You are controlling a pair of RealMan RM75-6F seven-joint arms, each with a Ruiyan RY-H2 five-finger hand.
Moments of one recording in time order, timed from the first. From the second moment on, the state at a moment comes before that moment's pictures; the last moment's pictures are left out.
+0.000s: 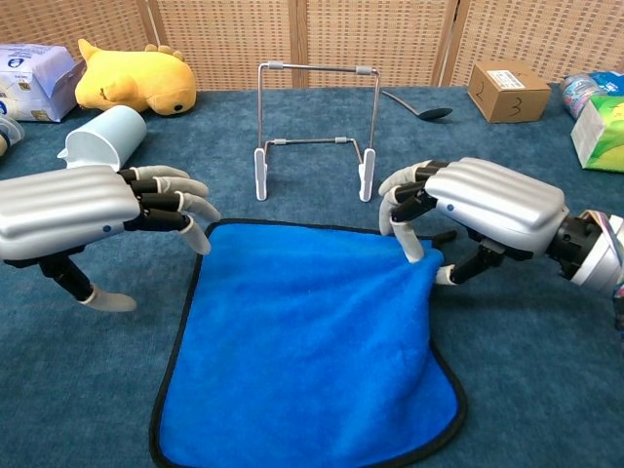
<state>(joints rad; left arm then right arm) -0.61 -1.48 0.07 -1.22 1.95 1.14 -0.07 0.66 -1.77 -0.07 -0.96 -1.78 1.33 0.22</state>
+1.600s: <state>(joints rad) -0.67 -1.67 0.16 -1.01 1.89 1.20 -0.08 0.63 -1.76 -0.06 -0.95 -1.76 1.33 0.24</state>
